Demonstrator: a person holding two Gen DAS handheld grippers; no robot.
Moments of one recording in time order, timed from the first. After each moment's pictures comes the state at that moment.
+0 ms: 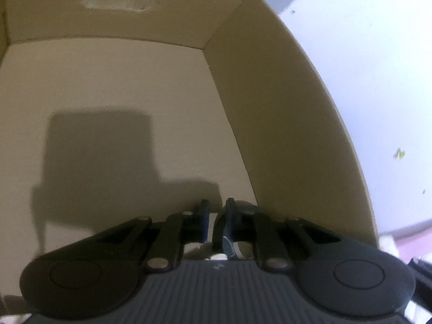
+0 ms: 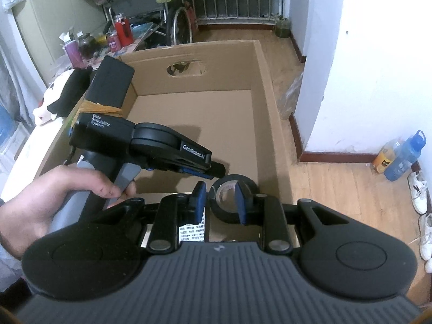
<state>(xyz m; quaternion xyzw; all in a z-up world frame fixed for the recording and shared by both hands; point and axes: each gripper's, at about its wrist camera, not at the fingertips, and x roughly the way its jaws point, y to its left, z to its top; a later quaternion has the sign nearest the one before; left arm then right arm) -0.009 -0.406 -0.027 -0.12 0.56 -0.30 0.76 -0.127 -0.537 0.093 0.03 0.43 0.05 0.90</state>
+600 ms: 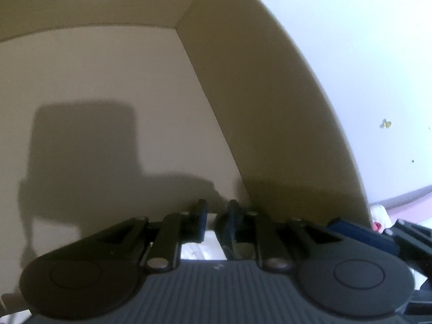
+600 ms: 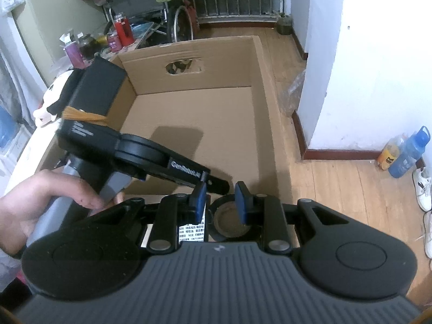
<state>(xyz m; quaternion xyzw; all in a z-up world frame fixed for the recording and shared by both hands) 0.011 -0.436 -0.039 -0.10 0.58 -0.35 0.73 -0.122 -0.542 0.087 0.04 0.43 0.05 0.90</state>
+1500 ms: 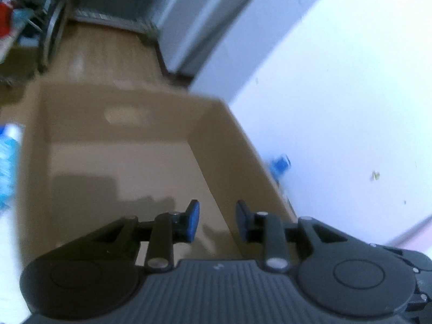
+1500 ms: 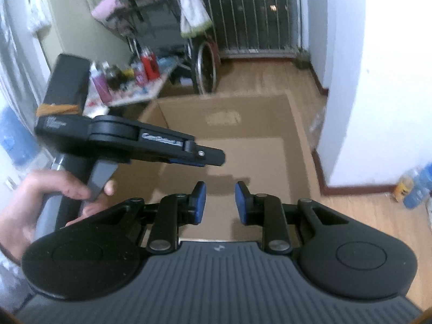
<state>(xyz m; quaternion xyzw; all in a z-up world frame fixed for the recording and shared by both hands) 0.016 -0.354 0.073 -0.14 0.43 -0.32 0.83 -0.130 -0.511 0.146 0.06 0.35 0.10 0.93</state>
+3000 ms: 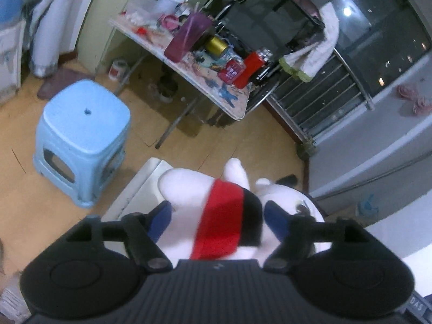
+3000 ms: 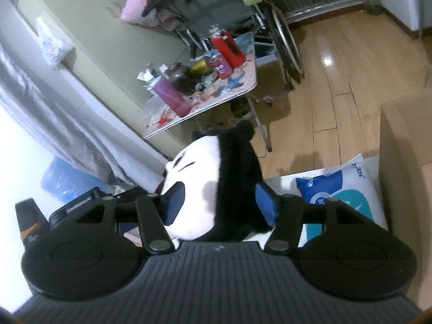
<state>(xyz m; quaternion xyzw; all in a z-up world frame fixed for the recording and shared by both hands) 0.076 0.082 0.035 -0.36 0.36 0.02 0.86 0.120 -0.244 0.069 0.24 0.39 0.22 0.86</state>
